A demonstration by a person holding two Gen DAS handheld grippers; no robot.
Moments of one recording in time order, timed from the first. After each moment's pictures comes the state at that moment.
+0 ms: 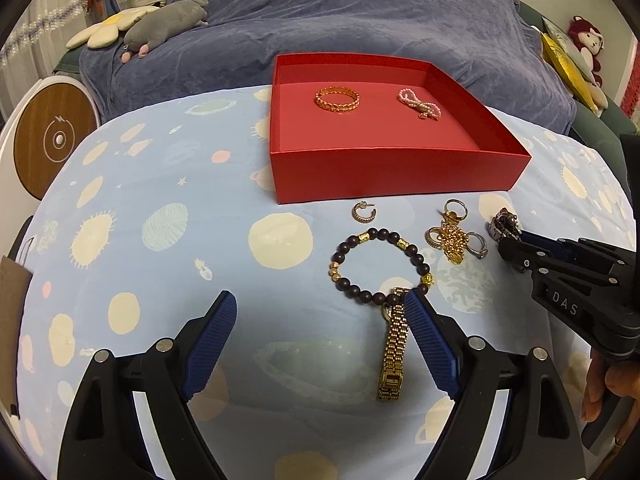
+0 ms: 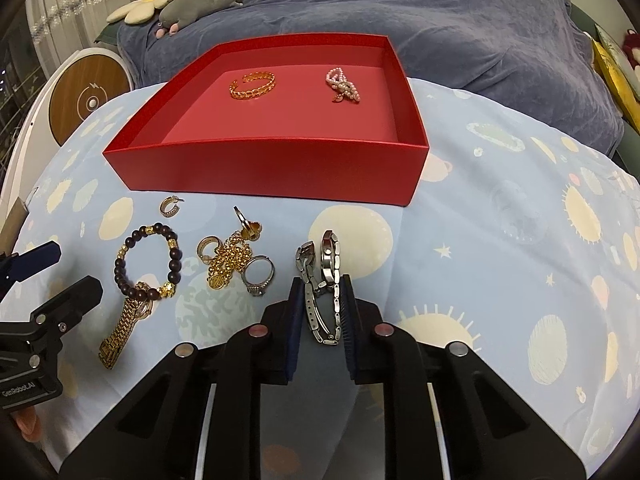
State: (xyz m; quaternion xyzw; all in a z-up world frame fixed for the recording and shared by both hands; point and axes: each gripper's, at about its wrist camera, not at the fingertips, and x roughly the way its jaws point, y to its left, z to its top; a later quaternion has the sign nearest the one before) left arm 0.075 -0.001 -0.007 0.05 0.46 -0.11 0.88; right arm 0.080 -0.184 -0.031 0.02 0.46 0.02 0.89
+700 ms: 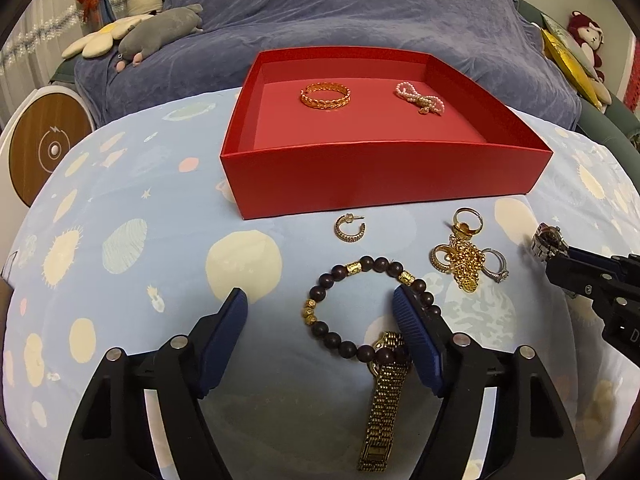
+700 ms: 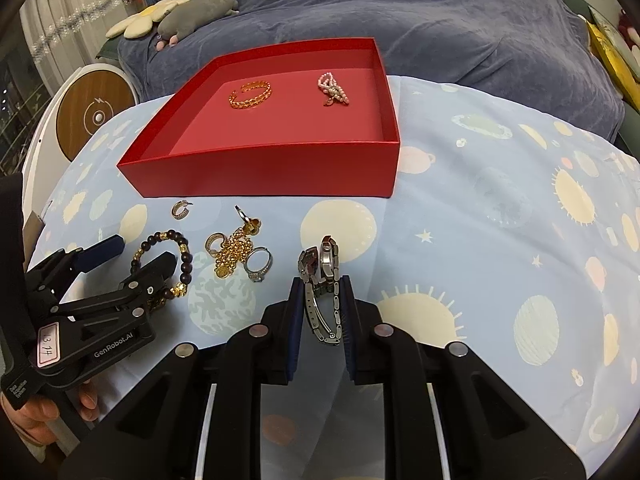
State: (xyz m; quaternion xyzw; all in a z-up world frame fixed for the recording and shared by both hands) left arm 0.097 -0.027 -0.035 0.07 0.44 -0.11 0.89; right arm 0.070 -0.199 -0.020 0.05 0.45 0.03 0.89
